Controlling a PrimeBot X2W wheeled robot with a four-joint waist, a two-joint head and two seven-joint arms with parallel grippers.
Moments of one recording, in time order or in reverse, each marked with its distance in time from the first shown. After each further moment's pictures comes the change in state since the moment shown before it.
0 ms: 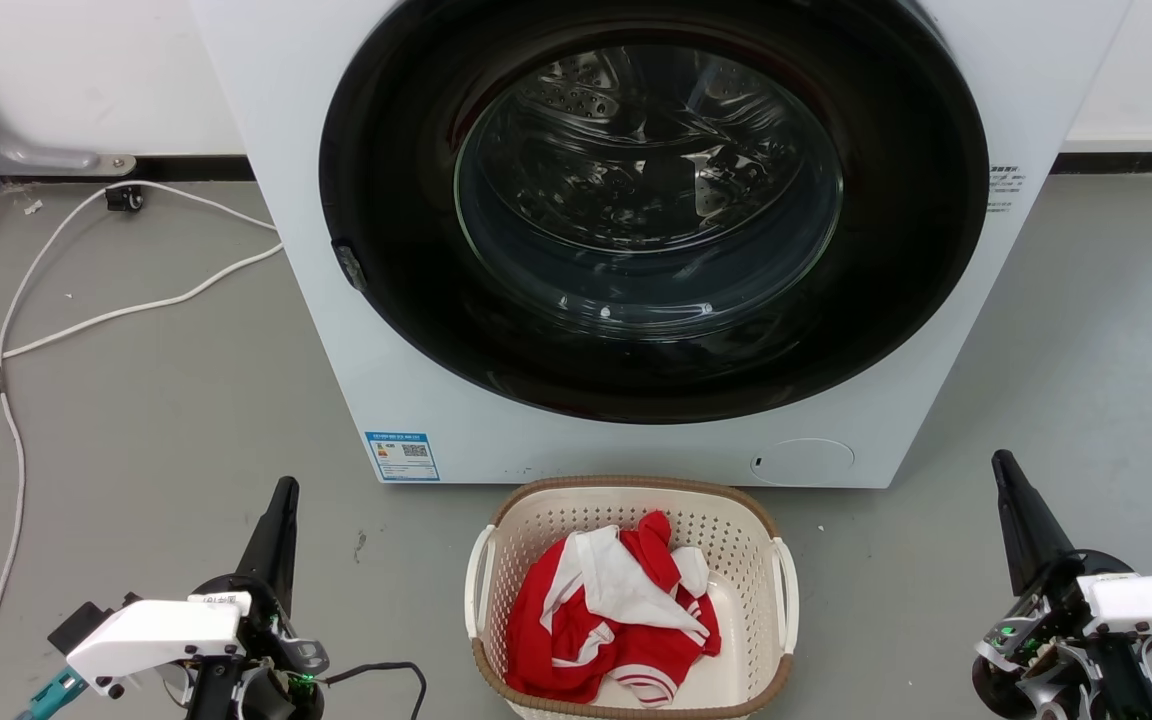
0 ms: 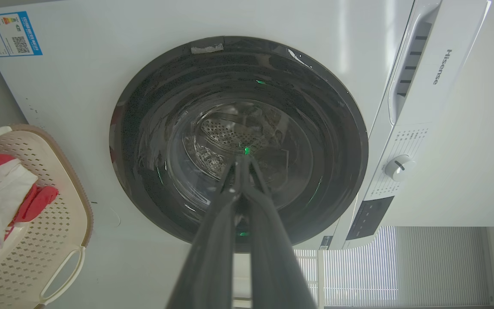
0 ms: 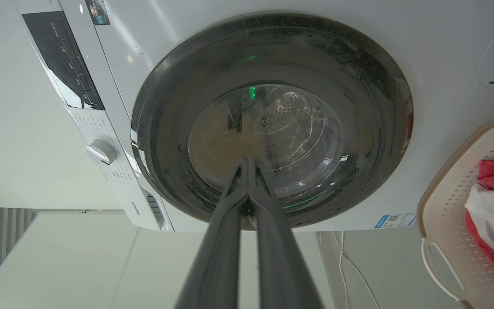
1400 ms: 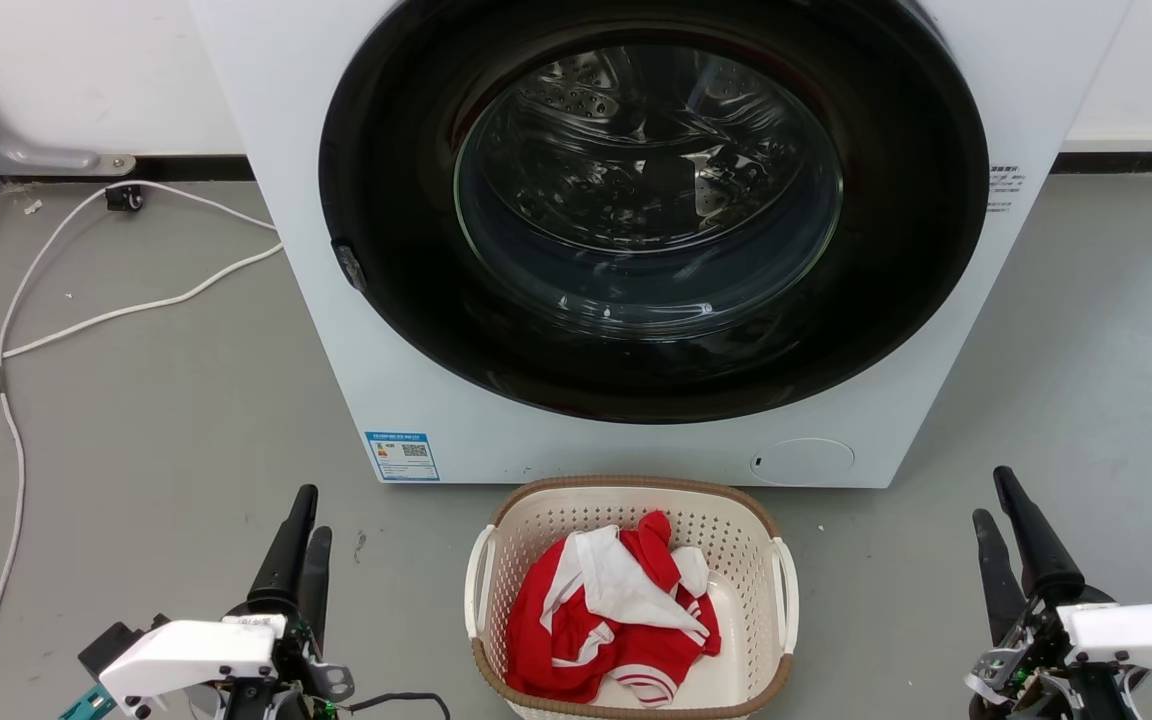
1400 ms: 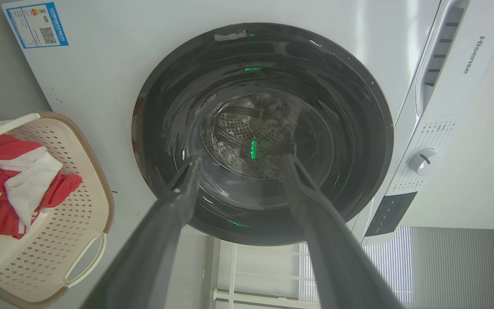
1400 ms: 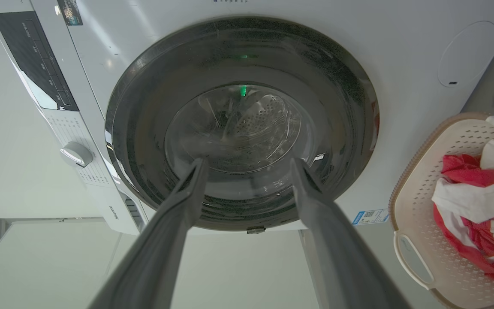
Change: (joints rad) left arm 0.031 -0.009 -0.043 0.018 0.023 0.000 -0.032; right arm 0.039 0.004 0.018 0.021 -0.027 -0.001 -0.035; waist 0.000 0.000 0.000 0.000
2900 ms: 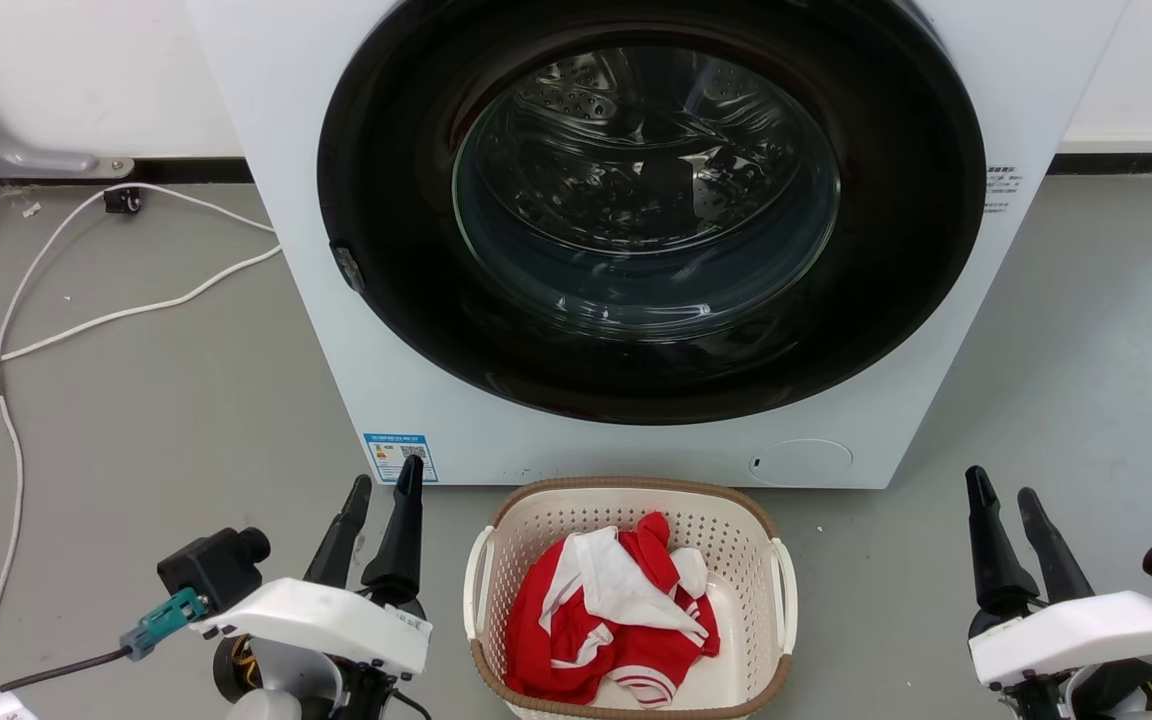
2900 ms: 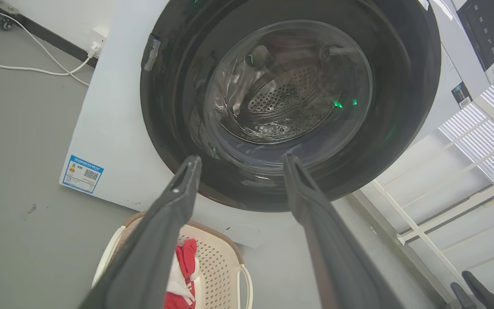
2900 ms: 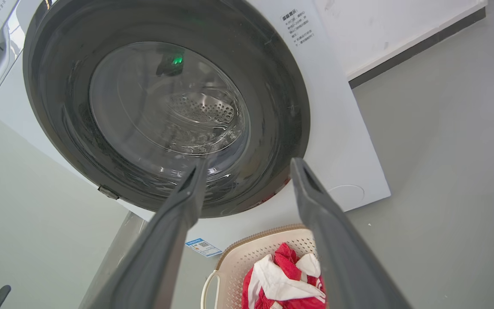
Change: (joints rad) left arm -0.031 0.023 -0.182 -0.048 0.833 0.000 -0.171; right arm 0.043 0.000 0.025 -0.110 -0.955 0.000 -0.134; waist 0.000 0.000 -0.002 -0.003
